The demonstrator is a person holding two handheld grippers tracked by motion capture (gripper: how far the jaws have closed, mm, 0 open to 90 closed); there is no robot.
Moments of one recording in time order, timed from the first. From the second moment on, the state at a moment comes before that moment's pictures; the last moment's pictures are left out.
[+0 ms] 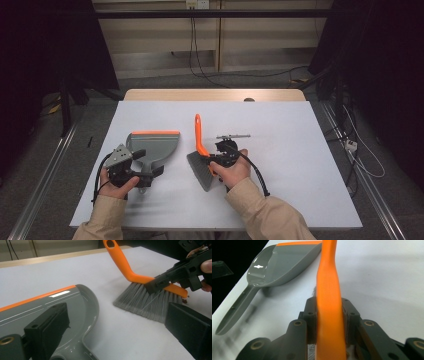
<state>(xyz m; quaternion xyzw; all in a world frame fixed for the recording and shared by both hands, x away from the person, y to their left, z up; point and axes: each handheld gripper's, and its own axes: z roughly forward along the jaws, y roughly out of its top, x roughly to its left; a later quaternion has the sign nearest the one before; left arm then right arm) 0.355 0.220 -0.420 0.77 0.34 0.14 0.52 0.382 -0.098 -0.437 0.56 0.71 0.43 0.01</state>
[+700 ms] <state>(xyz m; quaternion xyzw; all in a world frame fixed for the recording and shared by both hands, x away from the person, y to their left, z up) 0.355 0.219 -0.420 0.77 0.34 0.14 0.52 0.375 -0.133 -0.437 0.58 0.69 0.42 0.01</state>
